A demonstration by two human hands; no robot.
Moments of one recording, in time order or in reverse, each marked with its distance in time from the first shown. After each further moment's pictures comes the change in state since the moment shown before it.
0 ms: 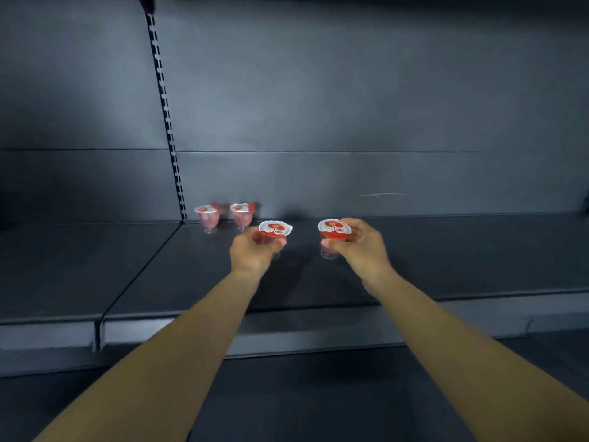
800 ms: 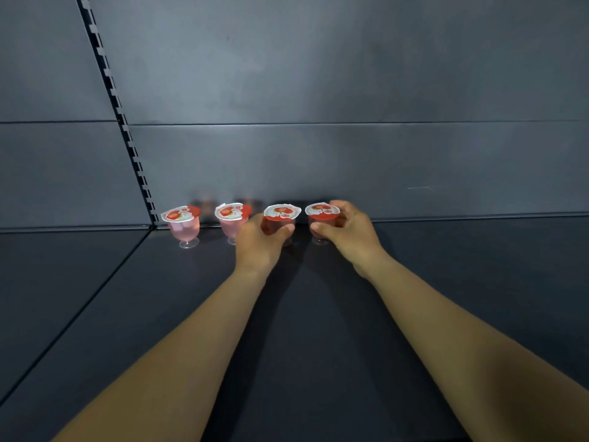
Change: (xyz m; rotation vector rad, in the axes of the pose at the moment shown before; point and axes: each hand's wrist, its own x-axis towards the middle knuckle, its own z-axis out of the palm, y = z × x) left_hand 0.143 -0.045 0.052 0.214 0.004 0.098; right_hand 0.168 0.071 0.069 -0.109 -0.127 0.045
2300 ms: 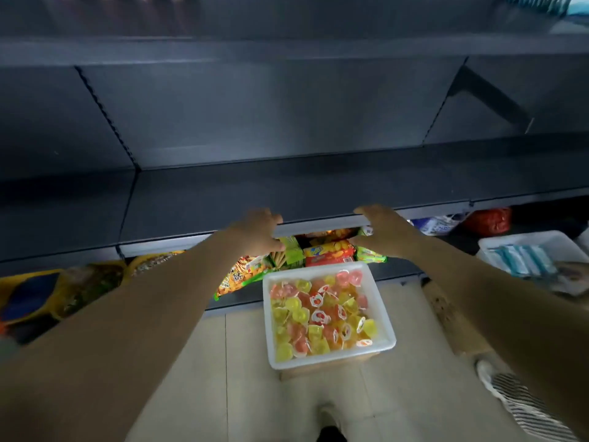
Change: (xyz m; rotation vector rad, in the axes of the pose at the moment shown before) left_hand -0.519 -0.030 0.075 0.983 -0.997 0.175; right_hand -0.503 0.148 -0.320 -1.075 -0.423 0.276
